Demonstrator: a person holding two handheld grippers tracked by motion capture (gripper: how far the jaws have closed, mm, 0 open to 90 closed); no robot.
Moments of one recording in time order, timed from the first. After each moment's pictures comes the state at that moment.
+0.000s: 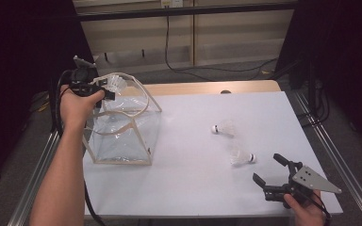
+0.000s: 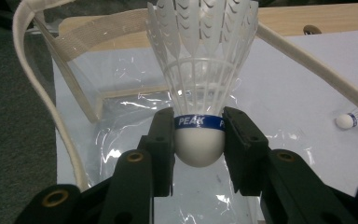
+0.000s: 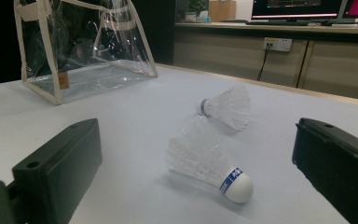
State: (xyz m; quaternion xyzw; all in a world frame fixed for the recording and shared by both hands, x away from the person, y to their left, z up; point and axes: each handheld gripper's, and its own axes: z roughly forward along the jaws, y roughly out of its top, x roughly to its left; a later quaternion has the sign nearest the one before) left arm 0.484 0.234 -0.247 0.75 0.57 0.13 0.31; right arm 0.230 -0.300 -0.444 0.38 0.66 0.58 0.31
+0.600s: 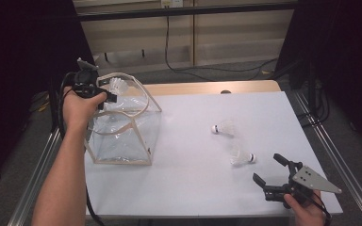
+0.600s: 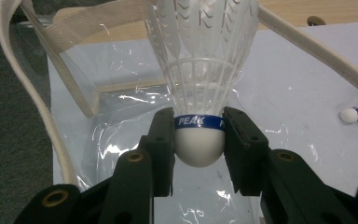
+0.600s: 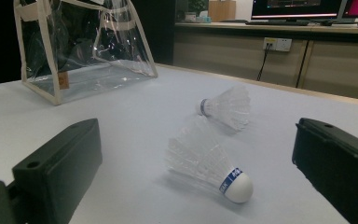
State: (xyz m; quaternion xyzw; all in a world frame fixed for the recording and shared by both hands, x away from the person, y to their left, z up) left arm 0.486 0.231 -0.255 0.76 0.57 0.12 0.30; right arm 0.230 -0.300 -0.444 0.38 0.66 0.58 0.31
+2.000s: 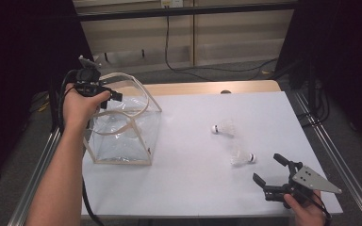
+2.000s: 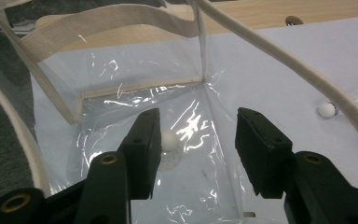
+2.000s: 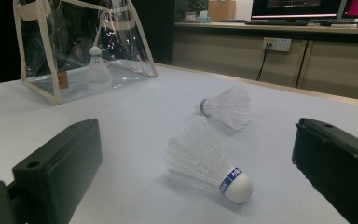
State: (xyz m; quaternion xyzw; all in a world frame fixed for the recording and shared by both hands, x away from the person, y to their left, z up) left arm 0.481 0.221 -0.244 0.77 0.55 0.11 0.31; right arm 0.230 -0.300 -0.444 0.37 0.66 0.58 0.31
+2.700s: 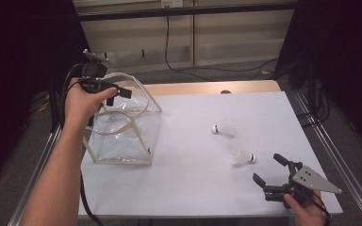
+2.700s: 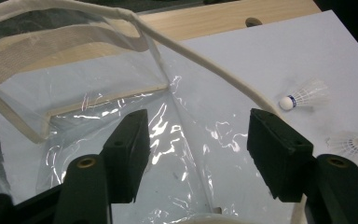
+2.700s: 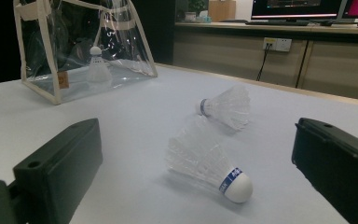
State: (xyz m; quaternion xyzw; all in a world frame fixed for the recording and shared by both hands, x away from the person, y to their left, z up) left arm 0.471 0.198 -0.224 0.79 0.51 0.09 0.34; right arm 0.230 -0.300 -0.444 0.37 0.66 0.58 0.31
